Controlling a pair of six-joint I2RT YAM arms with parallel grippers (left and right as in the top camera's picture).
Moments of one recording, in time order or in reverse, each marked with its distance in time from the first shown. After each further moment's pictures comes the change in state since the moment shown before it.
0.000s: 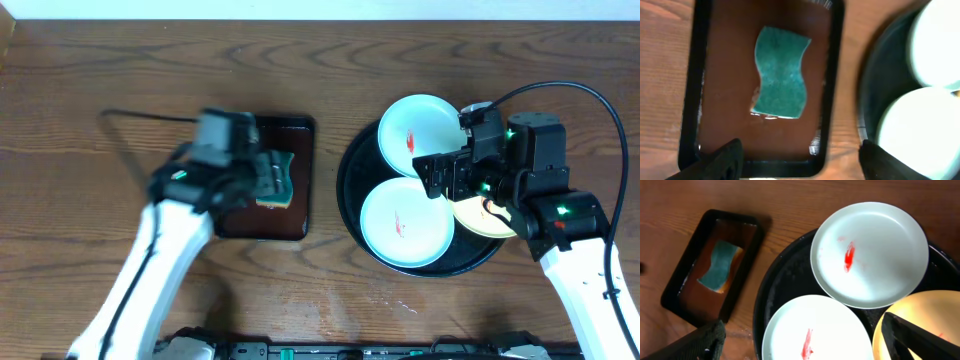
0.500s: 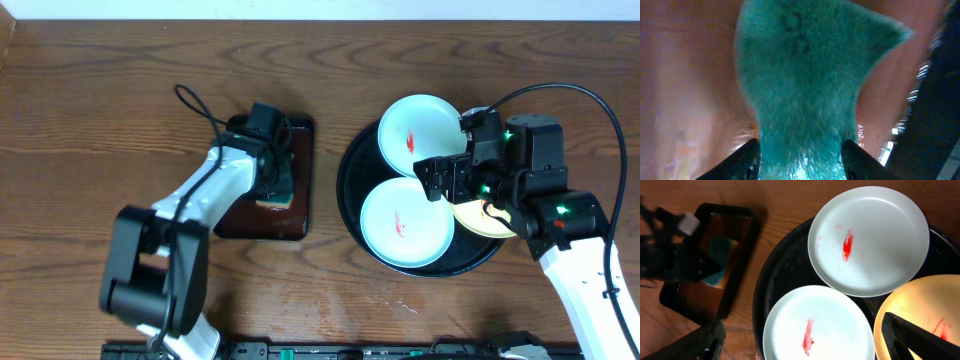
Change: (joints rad) left arm -0.011 0.472 0.000 0.181 -0.031 -0.046; right arm 0.000 0.003 0.000 -0.041 0.010 0.024
